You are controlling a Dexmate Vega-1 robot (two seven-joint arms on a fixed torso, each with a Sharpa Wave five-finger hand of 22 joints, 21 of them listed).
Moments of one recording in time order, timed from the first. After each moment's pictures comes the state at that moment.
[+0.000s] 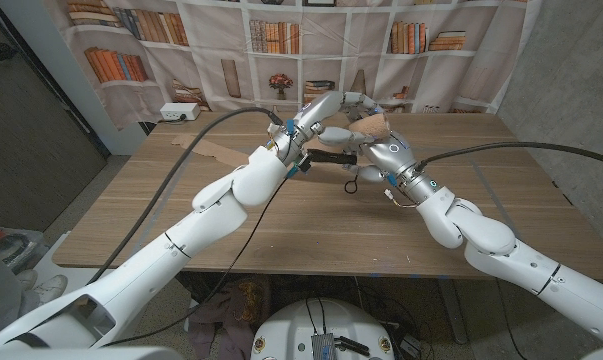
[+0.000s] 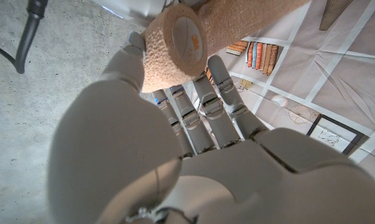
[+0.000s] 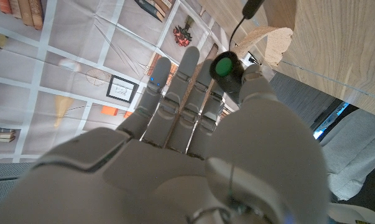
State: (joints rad) left arm 0.82 0.59 0.60 -2.02 0.36 -0.17 0.15; left_hand 1.10 -0.10 0.41 -0.14 0.18 0.79 -0.20 0.53 0.25 1.00 -0.20 0.20 0.38 1.08 -0.17 0.26 0.32 0.50 -0.05 1.15 0.25; right arm -1.02 -0.89 -0.54 -1.98 -0.98 -0.08 -0.46; right_hand 1.02 0.02 0.27 -0.13 0.18 0.90 -0.18 0.26 0.31 0.99 -0.16 0.37 0.47 1.00 -0.16 0.28 0.69 0.36 -0.04 1.27 0.30
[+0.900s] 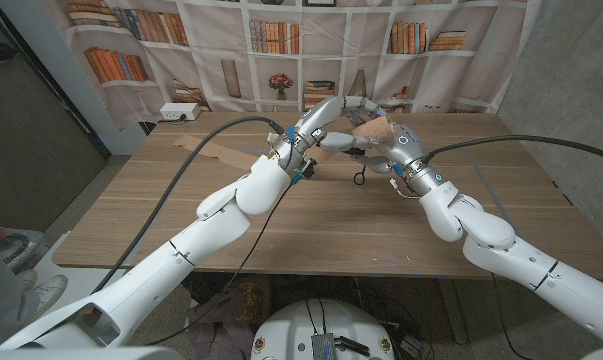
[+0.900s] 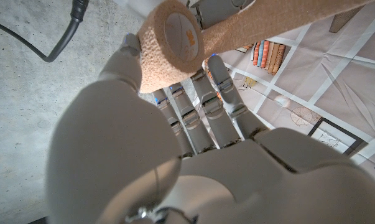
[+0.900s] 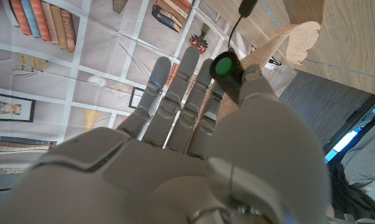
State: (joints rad) left arm 0.85 0.56 0.59 -1.99 0.35 -0.23 0.20; left_hand 1.10 -0.10 0.41 -0.14 0.18 0.79 -0.20 0.52 0.25 1.00 -0.20 0.20 0.38 1.08 -0.17 0.26 0.32 0.50 -0.05 1.15 0.24; right arm -1.01 -0.87 -0.53 -1.97 -0.89 -0.12 -0.45; right_hand 1.02 0.02 0.27 -0.13 0.19 0.90 -0.18 0.26 0.31 0.99 -0.16 0.37 0.47 1.00 -0.16 0.28 0.69 0.36 -0.04 1.28 0.30
